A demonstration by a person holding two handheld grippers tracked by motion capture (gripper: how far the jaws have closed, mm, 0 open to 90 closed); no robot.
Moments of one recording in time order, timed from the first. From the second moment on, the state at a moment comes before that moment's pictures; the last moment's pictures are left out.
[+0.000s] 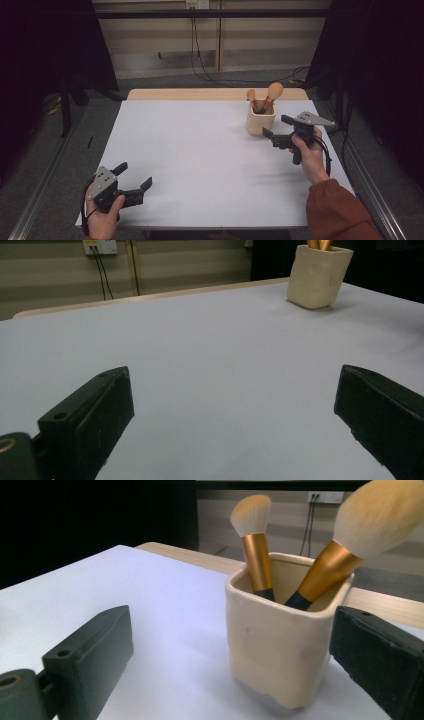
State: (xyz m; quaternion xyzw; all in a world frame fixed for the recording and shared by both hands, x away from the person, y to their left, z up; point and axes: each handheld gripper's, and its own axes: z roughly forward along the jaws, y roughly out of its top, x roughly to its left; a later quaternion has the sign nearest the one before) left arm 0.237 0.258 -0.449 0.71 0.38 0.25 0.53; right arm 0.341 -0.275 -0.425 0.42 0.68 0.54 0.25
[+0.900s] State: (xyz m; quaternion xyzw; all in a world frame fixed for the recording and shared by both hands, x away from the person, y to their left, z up) left arm 0.232 0.255 -0.446 0.71 0.38 0.25 0.54; right arm 0.259 -0.284 -0.442 0.41 0.69 0.52 0.29
